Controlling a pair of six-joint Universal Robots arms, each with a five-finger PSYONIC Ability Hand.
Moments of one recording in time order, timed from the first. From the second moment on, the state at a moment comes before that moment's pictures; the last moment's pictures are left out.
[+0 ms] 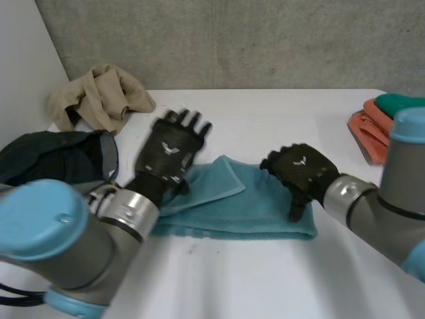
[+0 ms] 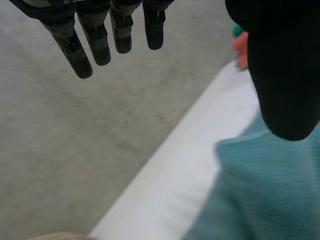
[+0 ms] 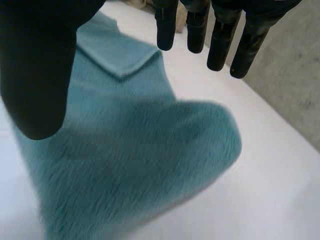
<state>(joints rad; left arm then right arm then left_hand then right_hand) 4.10 -1.86 -1.81 3.74 -1.50 3.61 1.97 -1.20 1.53 0.08 1.28 2.63 0.20 0.20 0.21 0.20 0.04 0.21 0.25 0.25 0.25 0.09</state>
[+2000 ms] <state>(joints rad) 4.24 -1.79 -1.81 3.64 -1.88 3.72 2.42 -0.98 1.47 -0.18 1.09 1.96 0.23 0.22 0.23 0.22 0.05 0.64 0.84 0.85 0.85 0.68</state>
